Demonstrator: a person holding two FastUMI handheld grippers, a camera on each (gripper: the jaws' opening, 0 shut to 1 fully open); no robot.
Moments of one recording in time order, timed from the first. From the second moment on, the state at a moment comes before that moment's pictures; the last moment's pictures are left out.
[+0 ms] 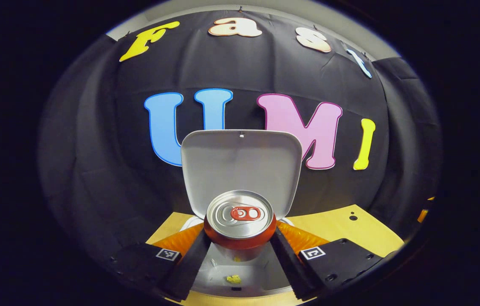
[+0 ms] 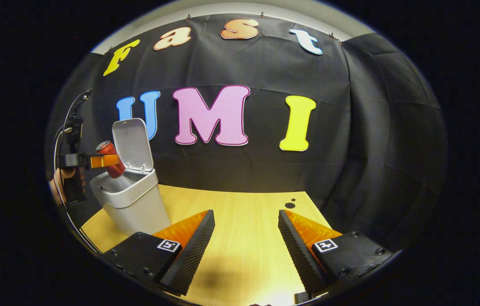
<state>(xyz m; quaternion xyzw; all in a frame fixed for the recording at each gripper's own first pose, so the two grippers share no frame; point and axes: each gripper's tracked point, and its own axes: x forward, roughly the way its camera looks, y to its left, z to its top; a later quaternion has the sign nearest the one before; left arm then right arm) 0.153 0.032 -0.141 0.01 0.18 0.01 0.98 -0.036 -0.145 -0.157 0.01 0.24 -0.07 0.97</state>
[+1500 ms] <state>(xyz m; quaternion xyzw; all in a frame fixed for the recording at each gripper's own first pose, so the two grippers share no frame) 0.276 0.050 -0.003 -0.01 0.05 0.04 1.00 0.045 -0.136 -0.106 -0.02 0.20 0.05 0.98</state>
